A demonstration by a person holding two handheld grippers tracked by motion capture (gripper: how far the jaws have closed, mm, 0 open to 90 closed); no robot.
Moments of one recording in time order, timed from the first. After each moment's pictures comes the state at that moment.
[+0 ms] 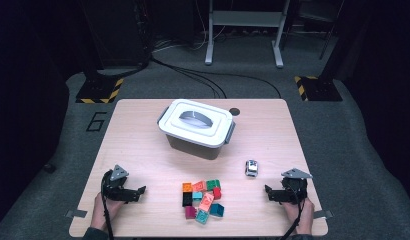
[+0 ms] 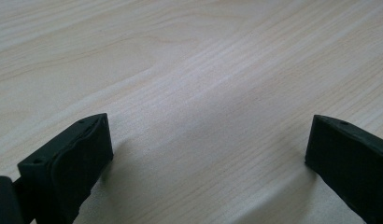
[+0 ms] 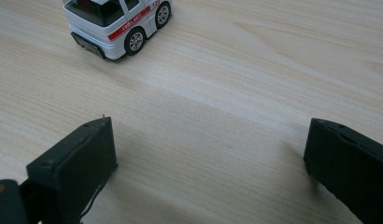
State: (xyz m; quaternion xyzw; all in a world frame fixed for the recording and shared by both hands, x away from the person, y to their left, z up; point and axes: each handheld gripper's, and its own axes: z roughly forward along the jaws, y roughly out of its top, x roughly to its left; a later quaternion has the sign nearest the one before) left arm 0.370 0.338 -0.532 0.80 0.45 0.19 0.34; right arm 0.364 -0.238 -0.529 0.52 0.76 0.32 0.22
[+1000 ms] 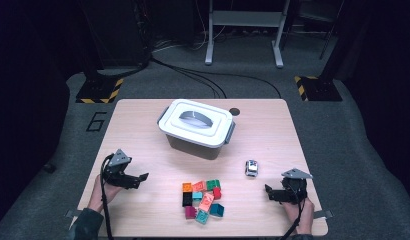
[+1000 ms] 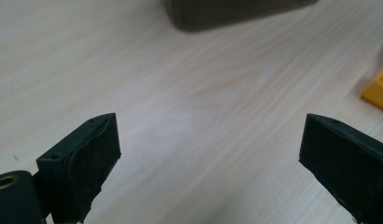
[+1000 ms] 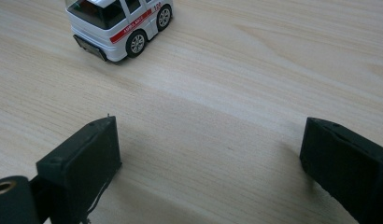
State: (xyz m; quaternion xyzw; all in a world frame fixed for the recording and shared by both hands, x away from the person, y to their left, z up) left arm 0.400 0.330 -0.476 0.83 0.37 0.19 0.38; right arm 0.363 -0.239 -0.529 0.51 0.76 0.33 0.22
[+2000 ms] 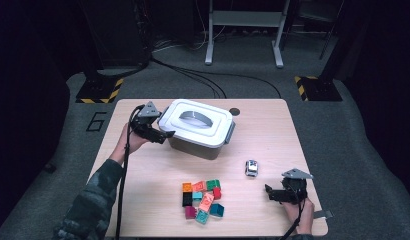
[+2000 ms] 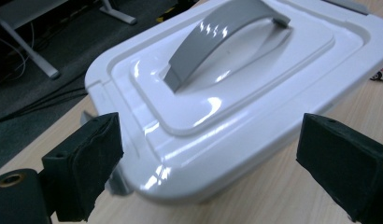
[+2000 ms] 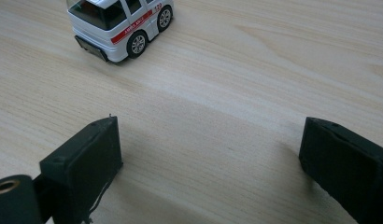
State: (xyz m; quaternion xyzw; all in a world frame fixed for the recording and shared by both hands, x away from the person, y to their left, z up) left arm 0.510 0.246 -0.383 0.85 0.24 0.20 0.41; right arm 0.363 -0.239 -0.529 0.51 0.76 0.33 0.22
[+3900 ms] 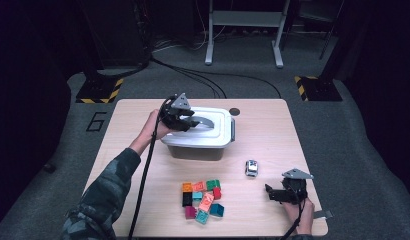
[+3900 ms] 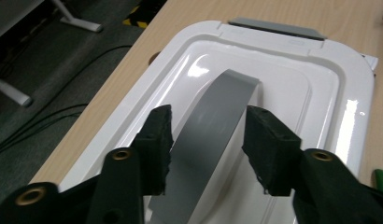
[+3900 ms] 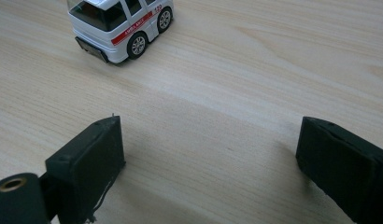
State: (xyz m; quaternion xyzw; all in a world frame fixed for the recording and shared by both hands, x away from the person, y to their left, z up) left arm 0.532 0.165 -0.364 0.90 0.14 0.18 0.38; right arm 0.363 -0.239 -0.529 0.51 0.76 0.33 0.22
